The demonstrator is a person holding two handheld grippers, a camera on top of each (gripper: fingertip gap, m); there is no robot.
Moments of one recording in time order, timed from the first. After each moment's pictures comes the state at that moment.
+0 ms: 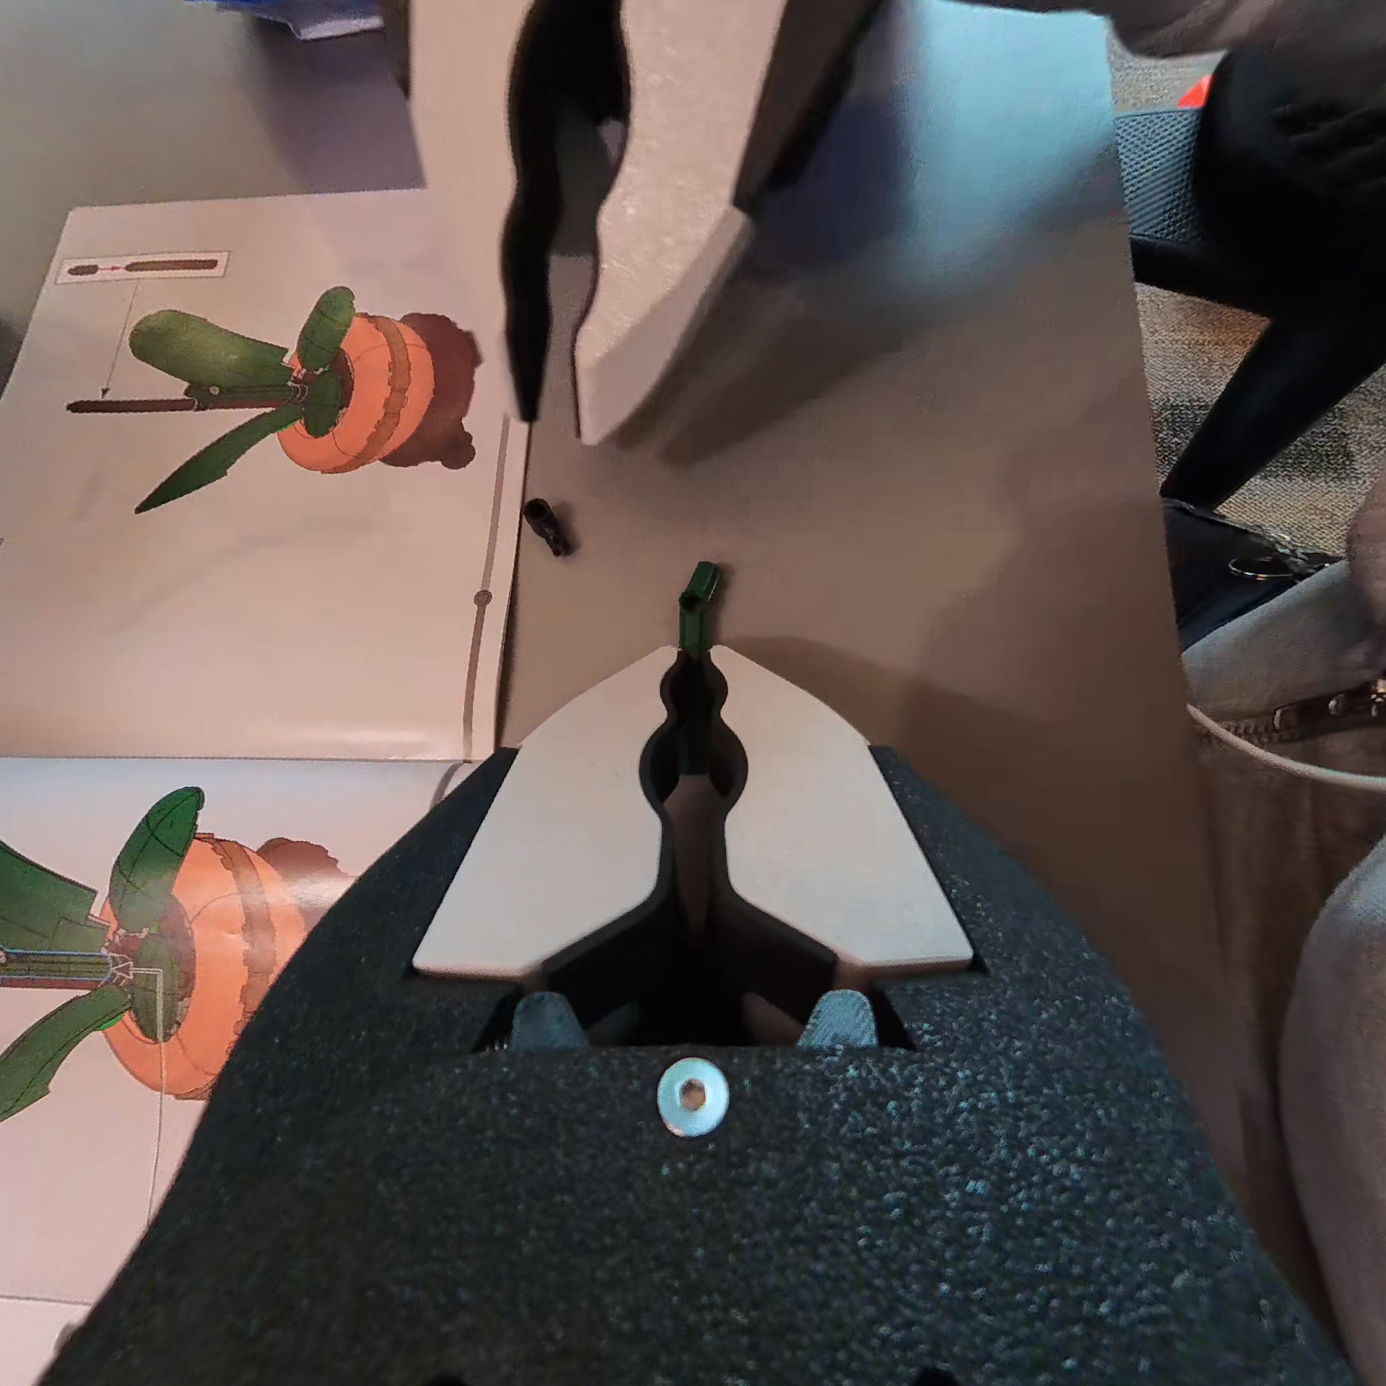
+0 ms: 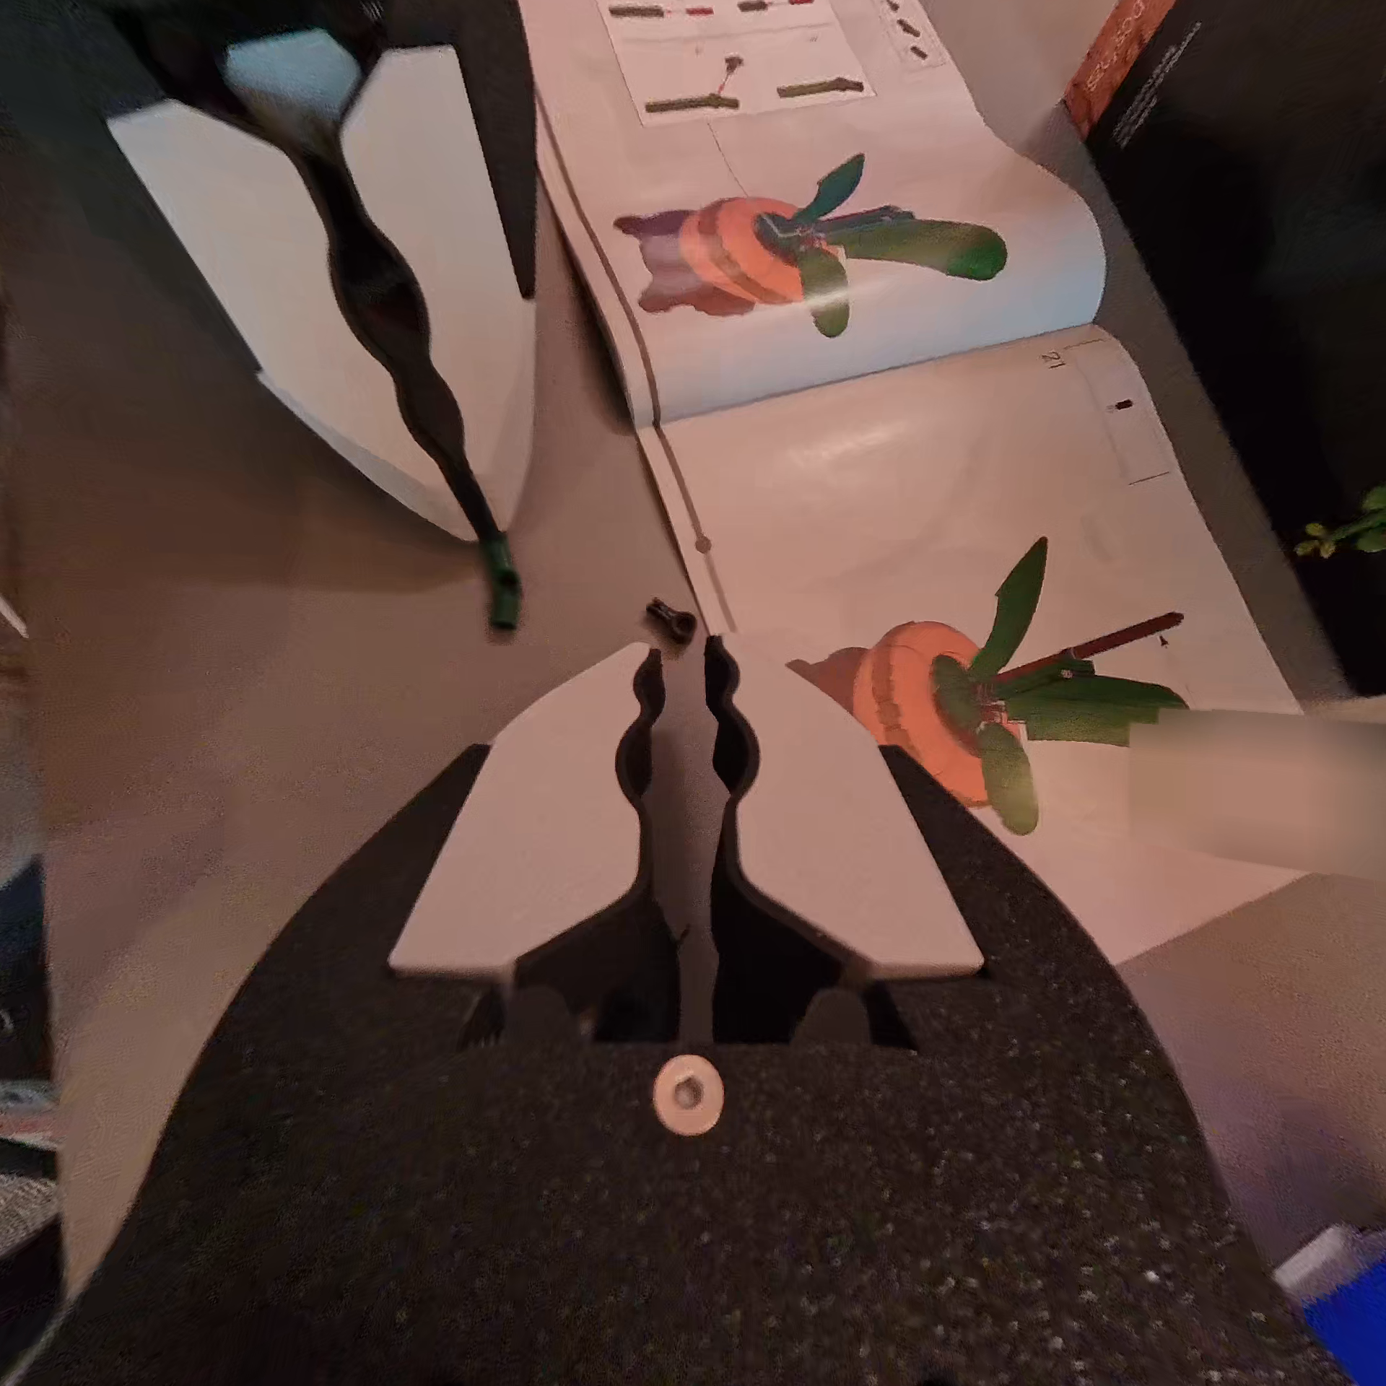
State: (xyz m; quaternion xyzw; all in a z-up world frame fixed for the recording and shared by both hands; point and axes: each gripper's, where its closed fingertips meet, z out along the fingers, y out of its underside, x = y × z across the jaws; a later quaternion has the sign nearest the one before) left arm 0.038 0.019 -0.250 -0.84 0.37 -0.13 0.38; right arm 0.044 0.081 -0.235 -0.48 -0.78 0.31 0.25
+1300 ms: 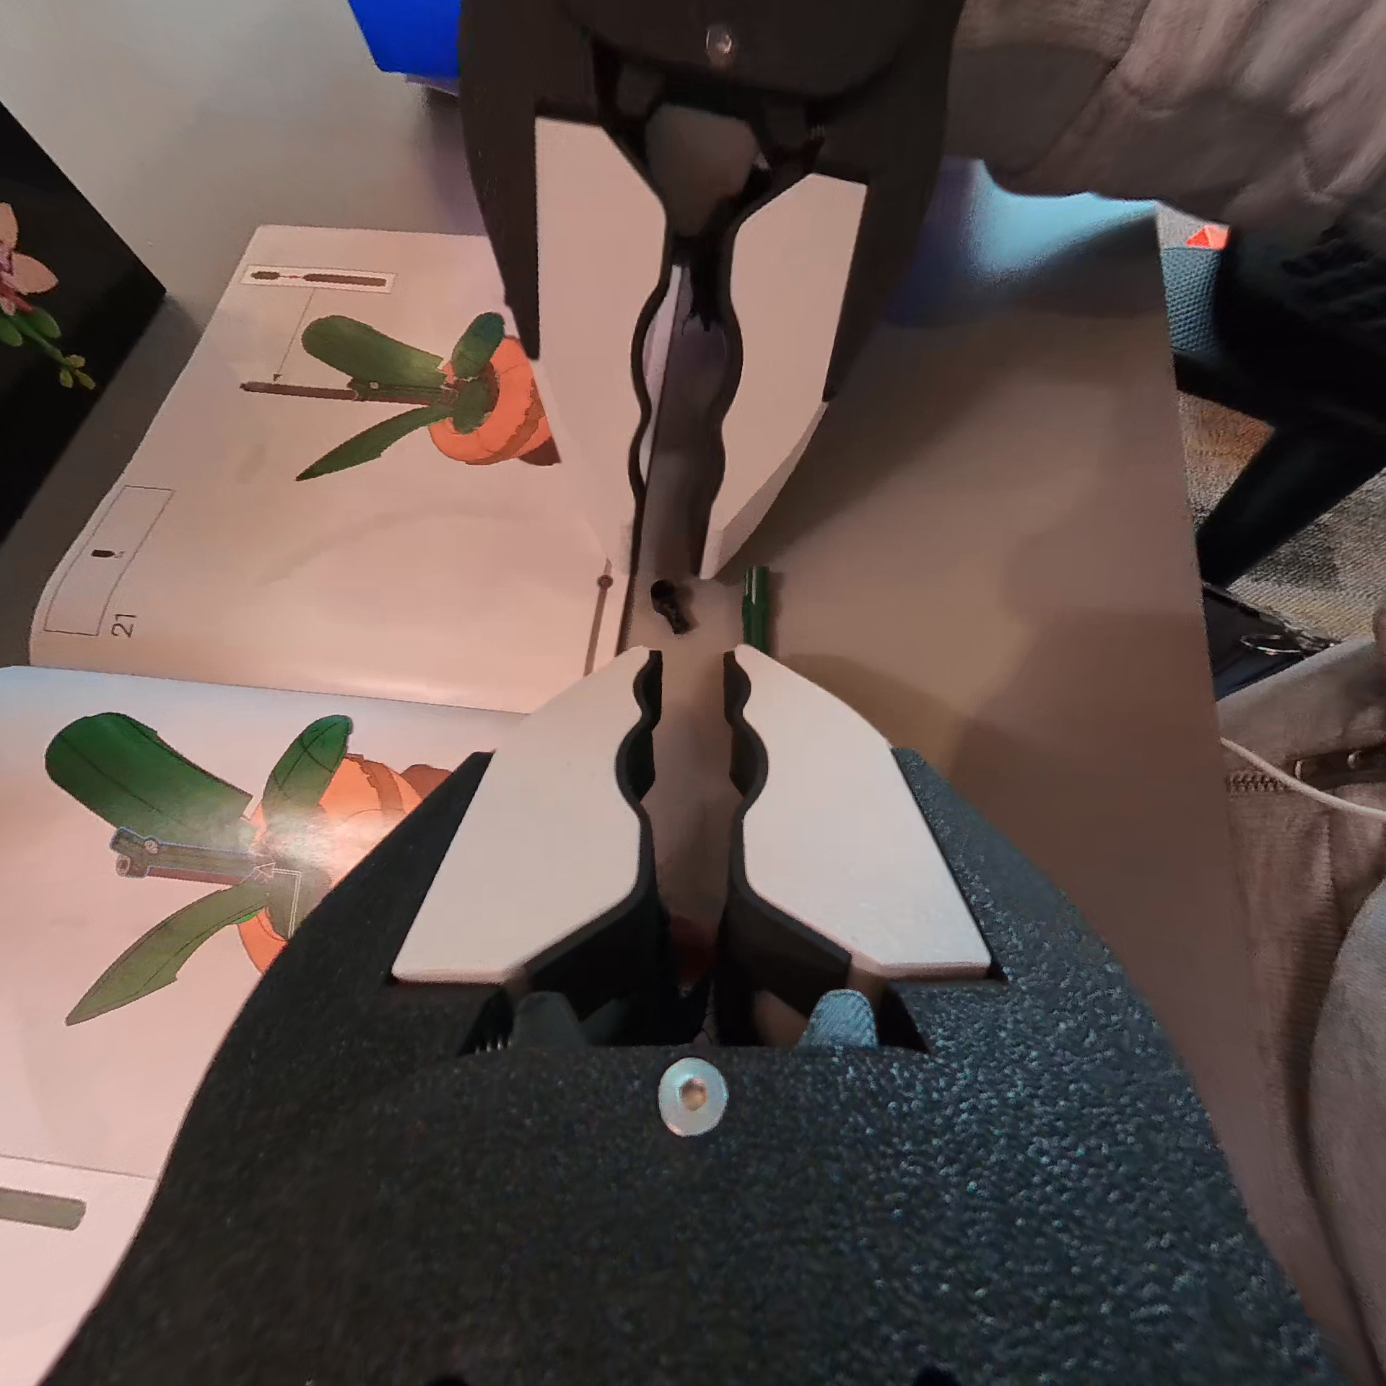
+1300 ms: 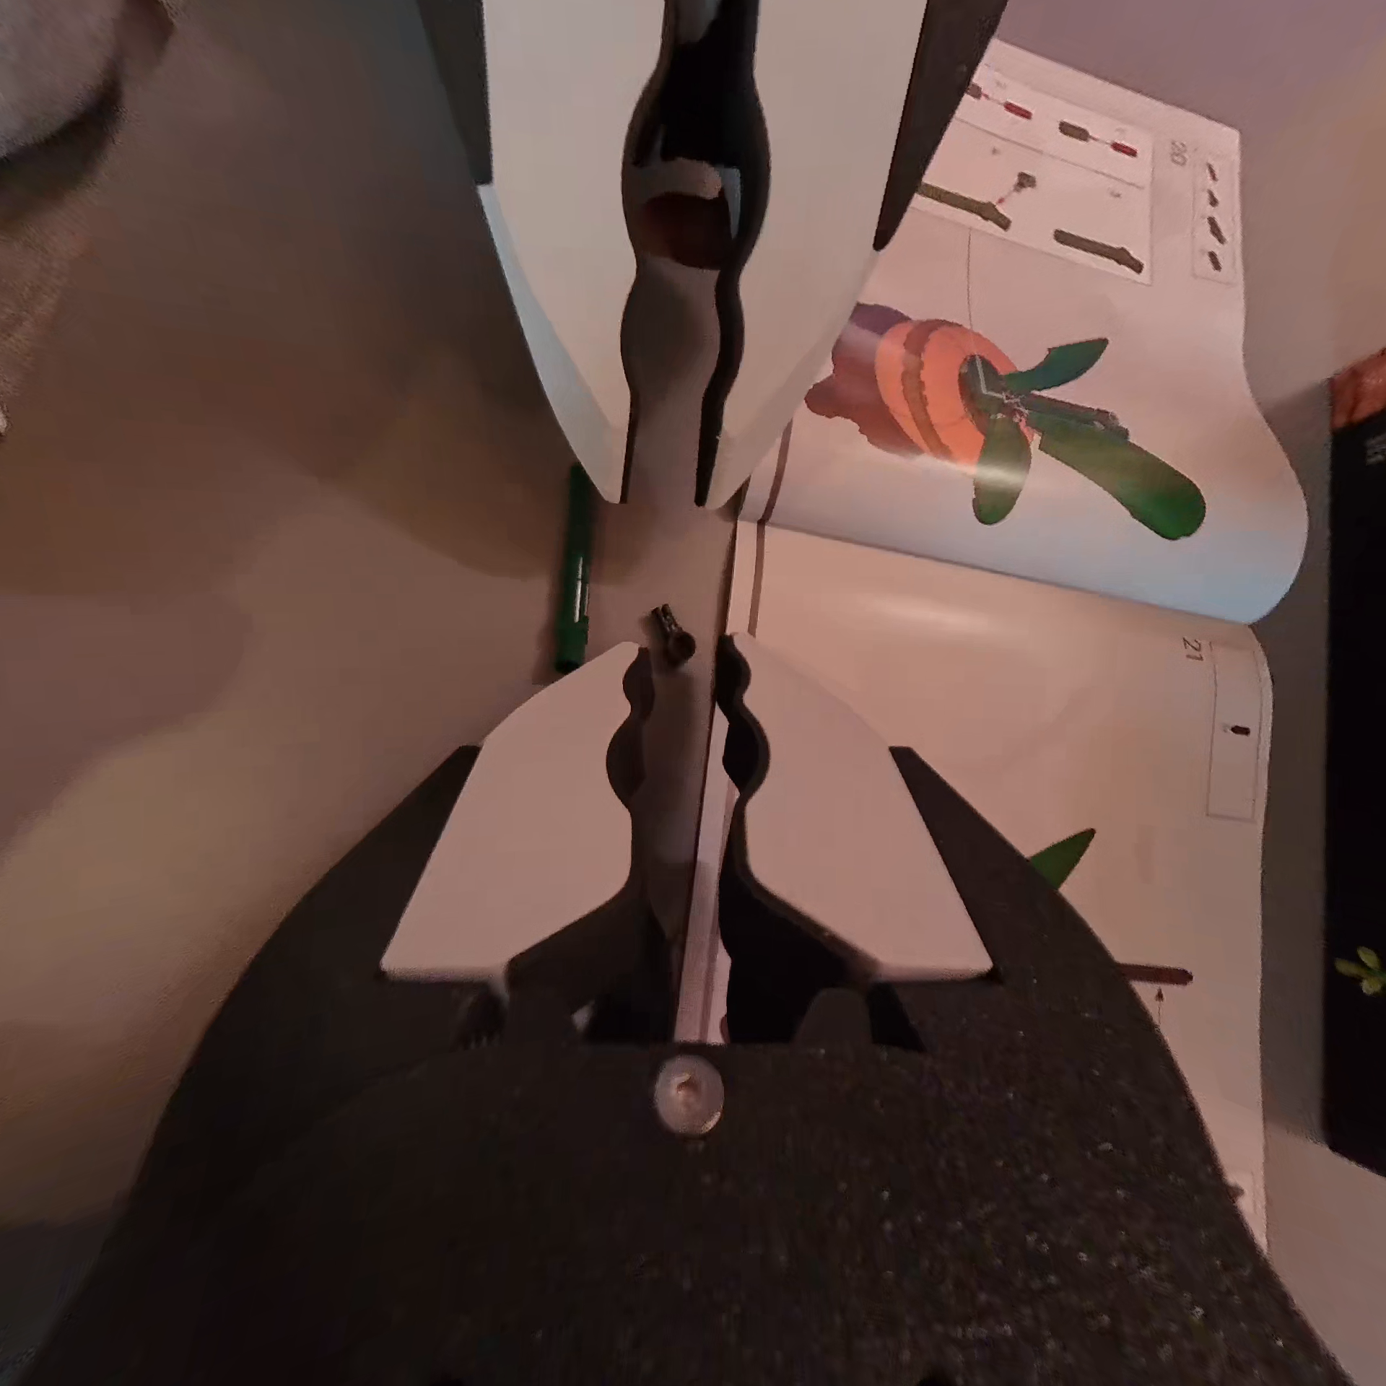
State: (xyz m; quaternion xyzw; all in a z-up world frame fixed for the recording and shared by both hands) left arm 0.009 0.030 -0.231 -0.84 0.31 -0.14 0.41; right arm 0.015 0.056 -0.248 -0.28 -0.89 0.31 0.20
